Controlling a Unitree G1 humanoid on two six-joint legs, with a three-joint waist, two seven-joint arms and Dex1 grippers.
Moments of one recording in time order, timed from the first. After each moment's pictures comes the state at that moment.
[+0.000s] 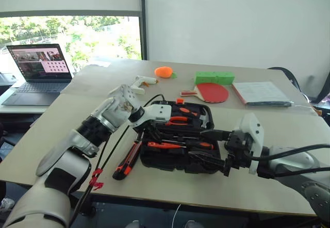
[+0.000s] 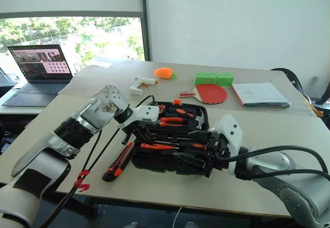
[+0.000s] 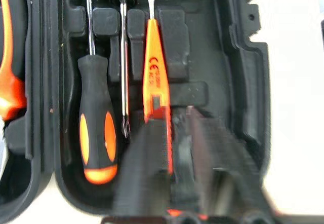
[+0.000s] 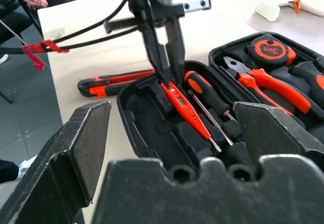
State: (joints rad) left arm -1.15 0.57 -0.65 0.33 0.03 0.55 -1.55; right arm -0.21 -0.83 -0.17 -0.75 0.97 0.88 0.52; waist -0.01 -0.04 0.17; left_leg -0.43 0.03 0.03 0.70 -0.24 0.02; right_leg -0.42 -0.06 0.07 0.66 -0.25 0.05
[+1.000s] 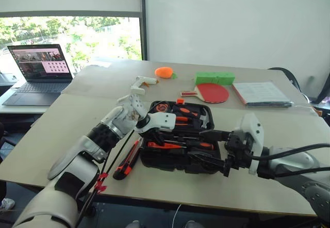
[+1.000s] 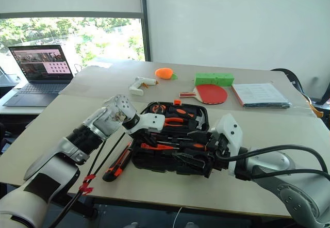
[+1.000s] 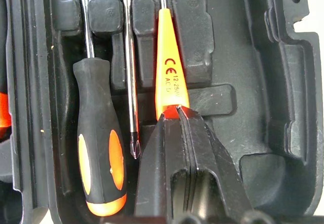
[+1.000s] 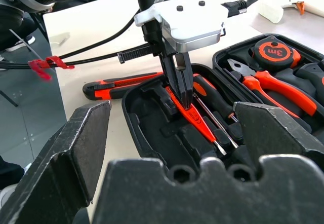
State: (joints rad) left arm -1.10 0.50 -0.64 0.37 0.16 0.46 -1.50; right arm -0.21 -0.83 -0.17 -0.76 1.00 0.88 0.50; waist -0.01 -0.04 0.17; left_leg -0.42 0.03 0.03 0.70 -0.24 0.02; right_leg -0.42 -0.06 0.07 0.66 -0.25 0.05
